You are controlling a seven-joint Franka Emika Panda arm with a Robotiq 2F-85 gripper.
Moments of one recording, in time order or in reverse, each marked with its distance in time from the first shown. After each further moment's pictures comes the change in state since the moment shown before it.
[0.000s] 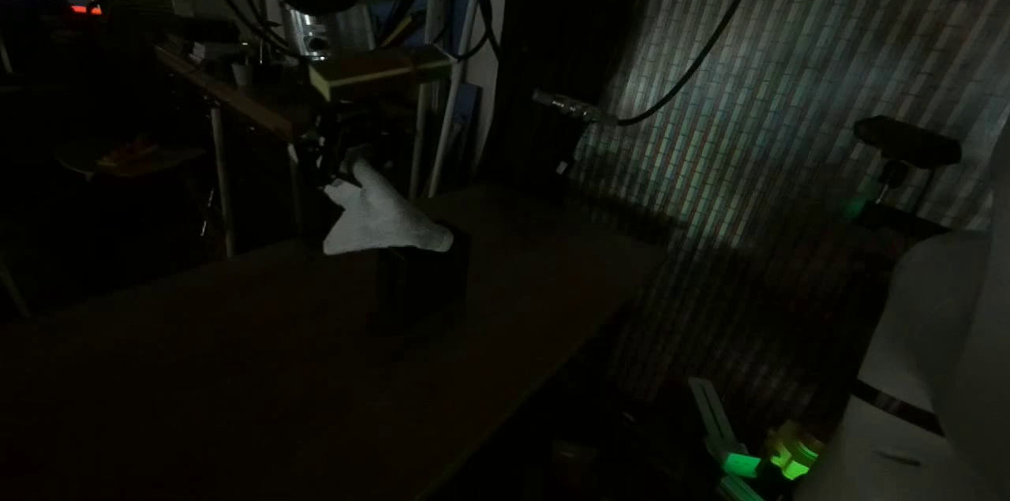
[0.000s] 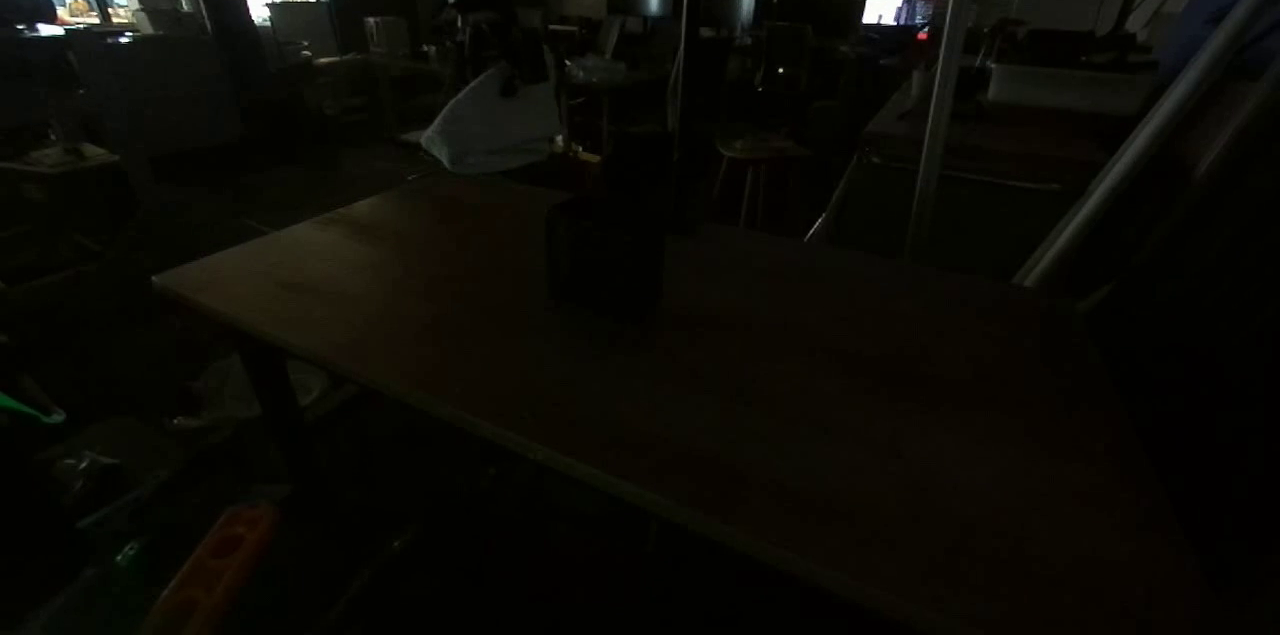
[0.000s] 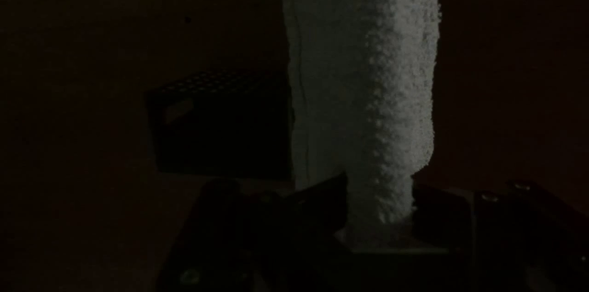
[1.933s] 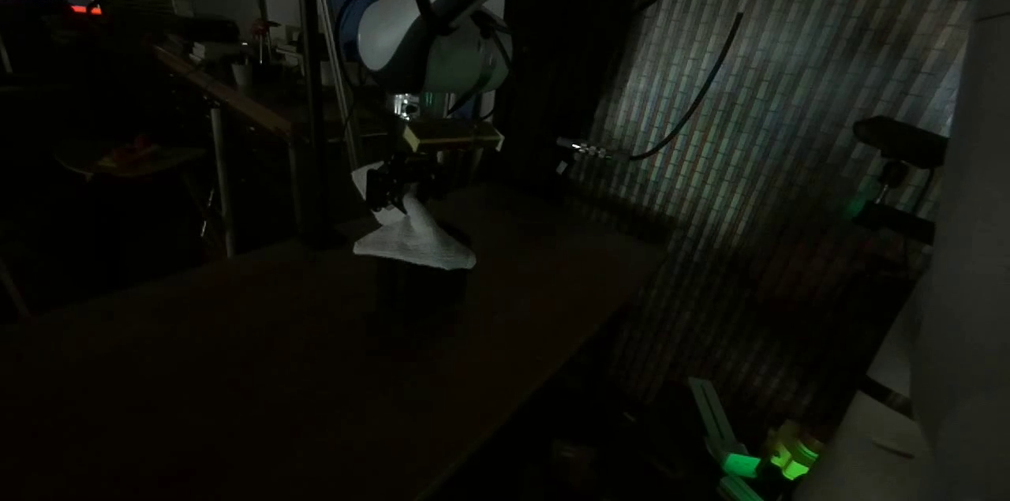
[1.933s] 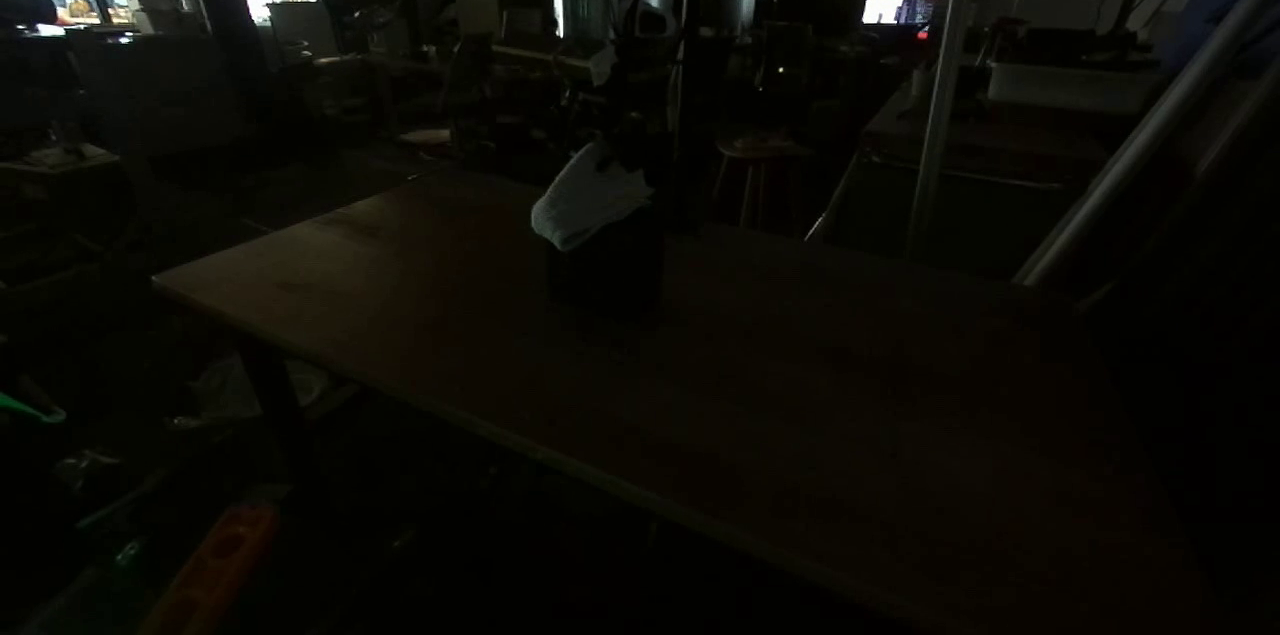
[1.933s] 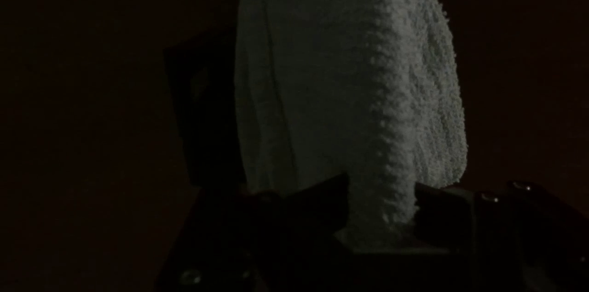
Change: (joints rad) arm -0.202 0.154 -0.043 -0.039 0.250 0.298 -0.318
